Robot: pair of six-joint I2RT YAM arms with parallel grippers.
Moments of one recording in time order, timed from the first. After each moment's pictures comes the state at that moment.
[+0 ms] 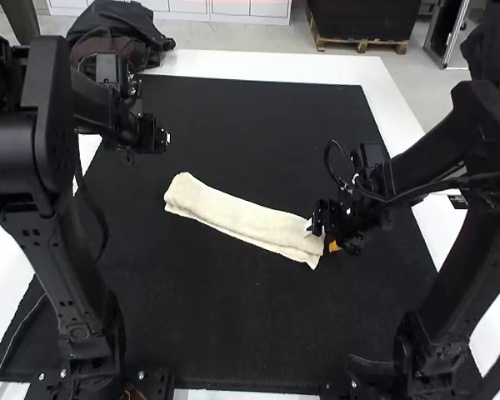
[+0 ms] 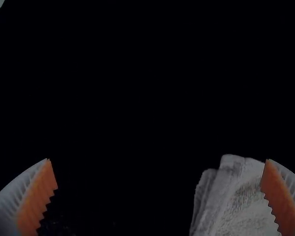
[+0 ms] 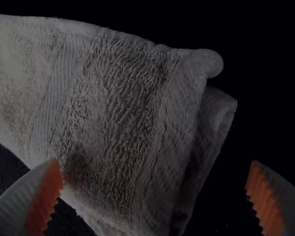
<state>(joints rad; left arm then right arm) 0.16 1.53 0.91 -0.09 0.15 0.06 0.19 1.58 0.59 -0.11 -0.38 0.27</state>
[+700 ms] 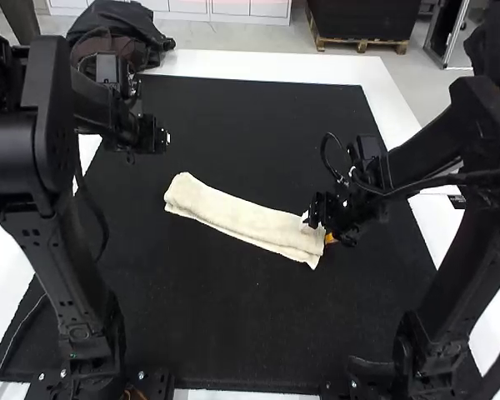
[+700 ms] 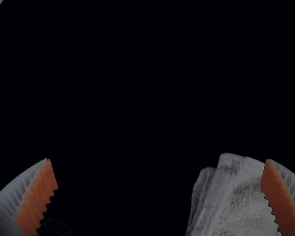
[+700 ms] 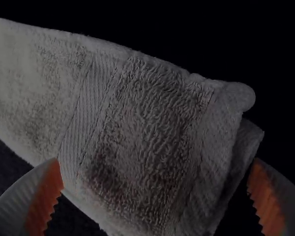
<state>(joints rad) 0.16 1.53 0.91 -0.09 0.15 0.05 0.21 1.60 0.64 -0.13 -0.39 0.28</state>
